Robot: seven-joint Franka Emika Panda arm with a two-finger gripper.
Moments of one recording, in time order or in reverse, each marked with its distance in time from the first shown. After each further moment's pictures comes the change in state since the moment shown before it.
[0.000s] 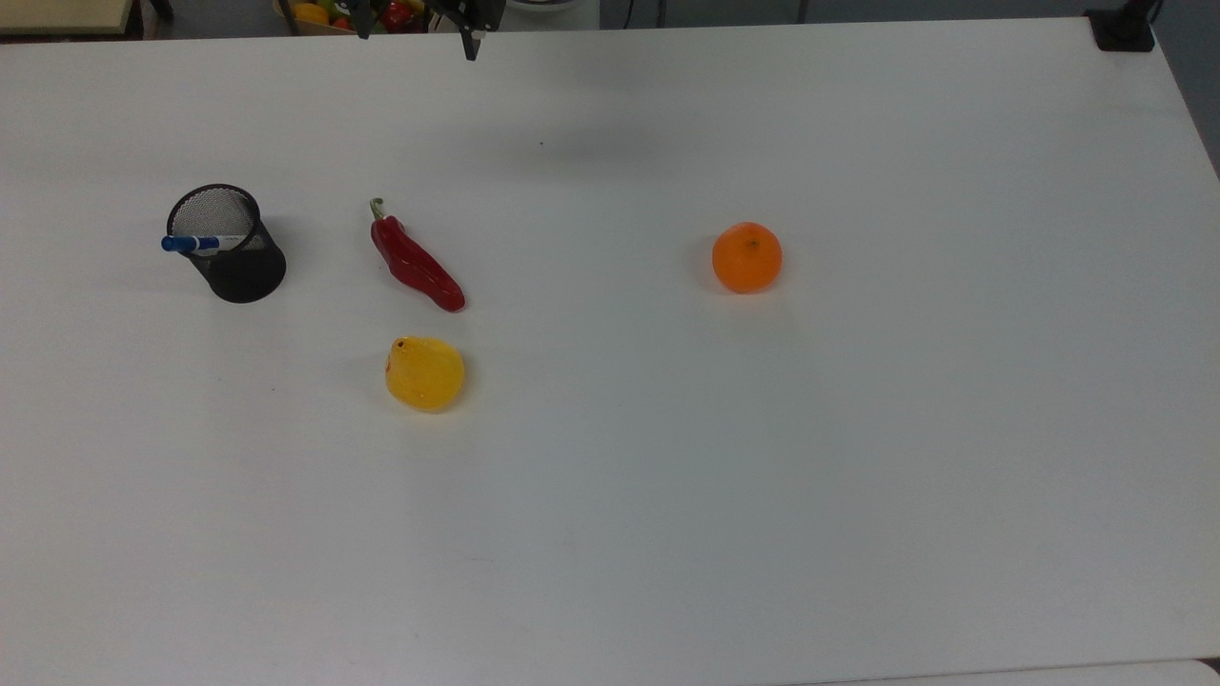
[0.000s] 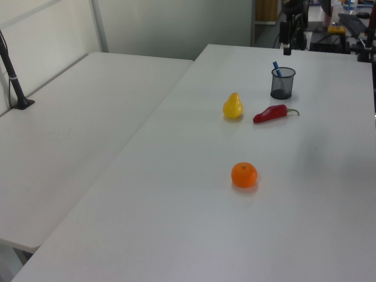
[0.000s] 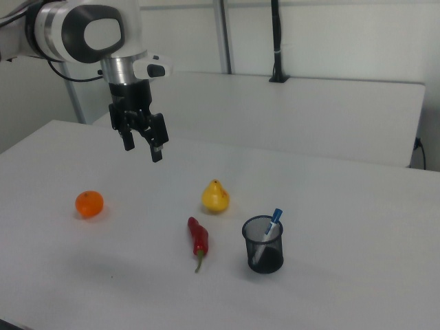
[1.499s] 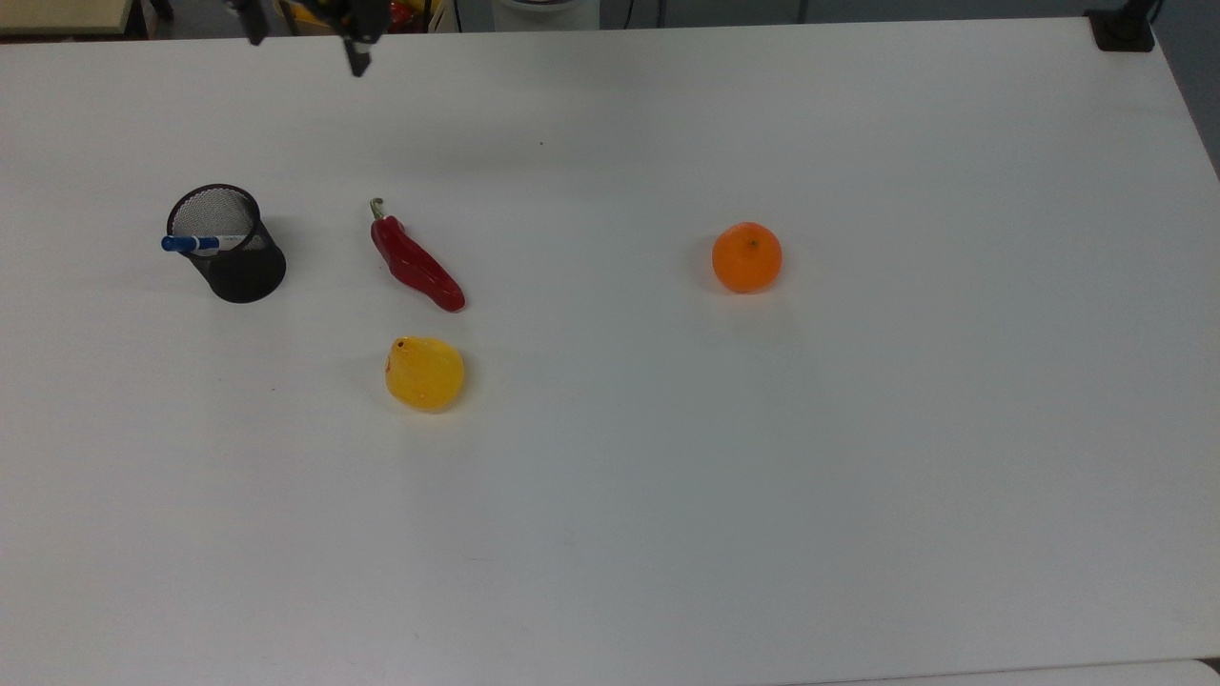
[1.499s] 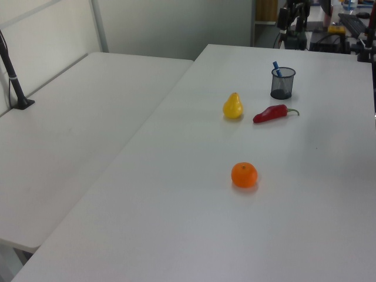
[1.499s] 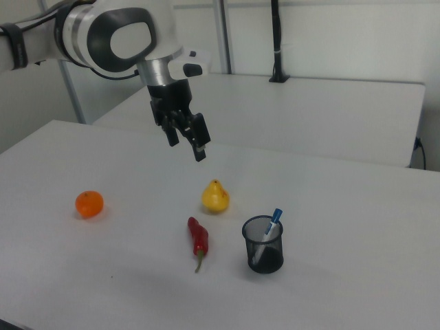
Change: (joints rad) arm -0.104 0.013 -0.052 0.006 0.000 0.163 -0.010
